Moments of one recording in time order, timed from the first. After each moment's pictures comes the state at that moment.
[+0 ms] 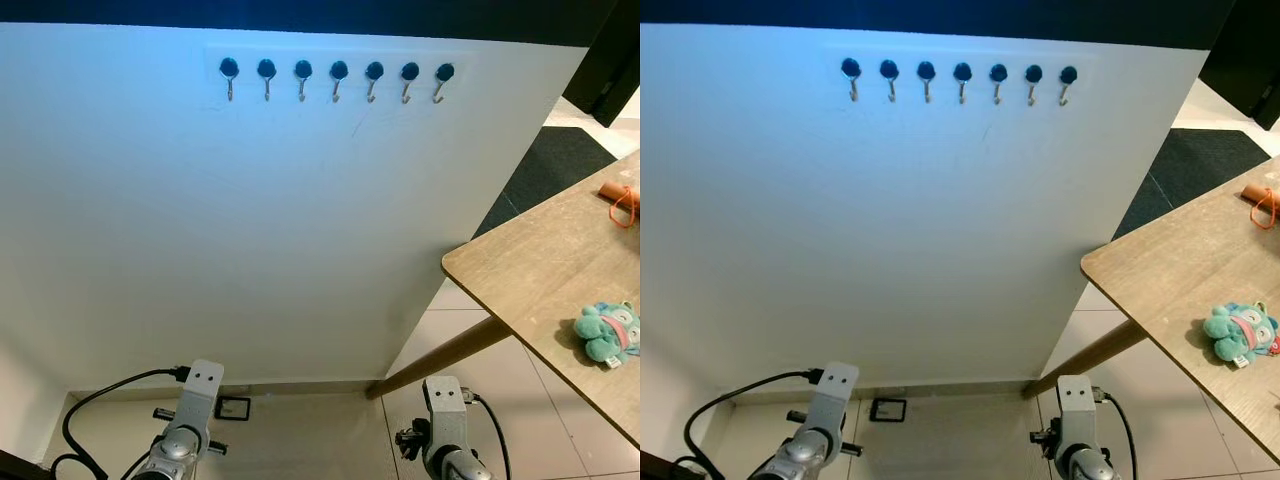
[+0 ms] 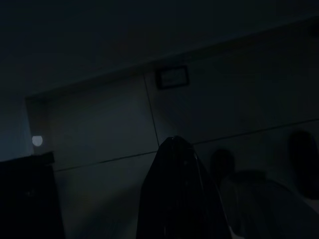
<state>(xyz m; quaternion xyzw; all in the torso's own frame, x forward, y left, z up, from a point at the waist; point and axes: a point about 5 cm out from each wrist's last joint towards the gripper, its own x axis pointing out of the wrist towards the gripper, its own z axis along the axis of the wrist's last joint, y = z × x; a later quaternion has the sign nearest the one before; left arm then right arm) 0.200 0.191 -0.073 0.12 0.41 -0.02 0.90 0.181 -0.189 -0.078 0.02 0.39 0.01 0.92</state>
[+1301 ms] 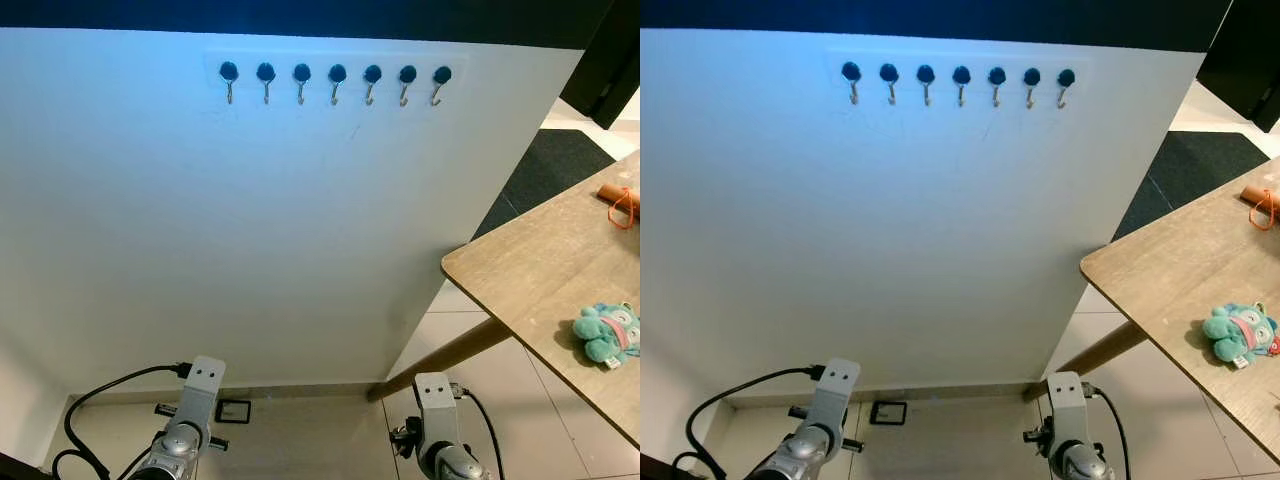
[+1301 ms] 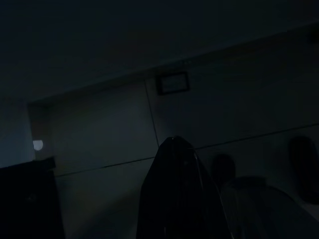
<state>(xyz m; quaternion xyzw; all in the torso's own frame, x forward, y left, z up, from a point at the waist) 0.204 0.190 -0.071 0.12 0.41 -0.02 0.90 0.178 -0.183 -0.082 -0.01 0.40 0.02 0.92</state>
